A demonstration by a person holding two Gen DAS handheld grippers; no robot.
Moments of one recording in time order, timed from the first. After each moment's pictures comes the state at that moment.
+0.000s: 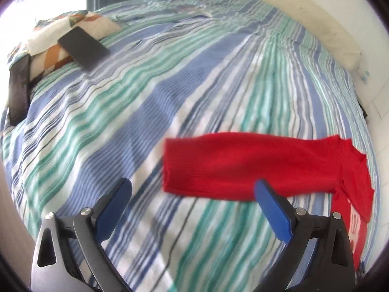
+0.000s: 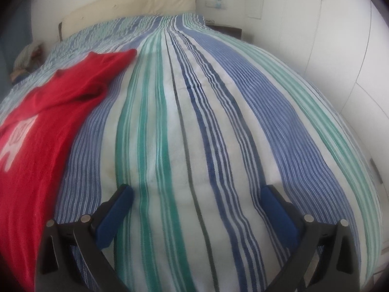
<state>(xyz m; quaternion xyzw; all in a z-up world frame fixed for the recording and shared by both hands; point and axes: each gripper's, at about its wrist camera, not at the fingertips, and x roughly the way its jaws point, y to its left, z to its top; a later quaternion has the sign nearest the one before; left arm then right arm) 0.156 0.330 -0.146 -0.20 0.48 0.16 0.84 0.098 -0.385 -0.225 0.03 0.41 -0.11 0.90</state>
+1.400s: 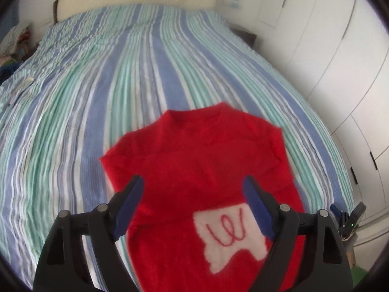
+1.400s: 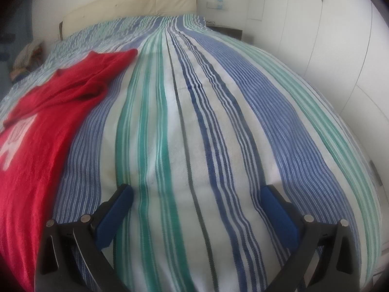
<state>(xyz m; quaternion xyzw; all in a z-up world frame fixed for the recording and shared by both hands) 0.270 -0.008 -0.054 0.00 0.46 -0.16 0.87 0.095 -0.383 -0.226 0.02 0.41 -0.11 0.90</state>
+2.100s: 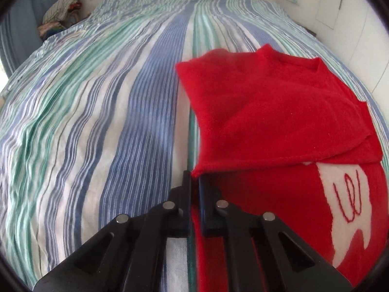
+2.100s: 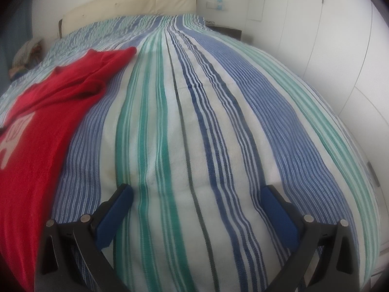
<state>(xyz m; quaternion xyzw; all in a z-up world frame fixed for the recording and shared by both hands) 0.240 0.047 -0.194 0.00 0.47 -0.01 0.88 0.096 -0.380 -0.226 0.01 0.41 -0.12 0.90</state>
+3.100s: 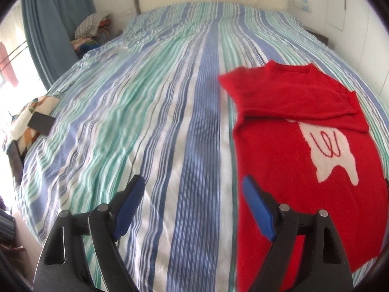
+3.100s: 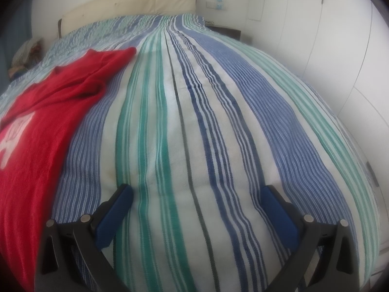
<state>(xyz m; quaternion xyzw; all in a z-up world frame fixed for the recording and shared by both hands) 0.120 0.064 -0.122 0.04 0.43 0.07 0.90 0.095 -0.378 -0.228 0.01 0.41 -0.13 0.90</state>
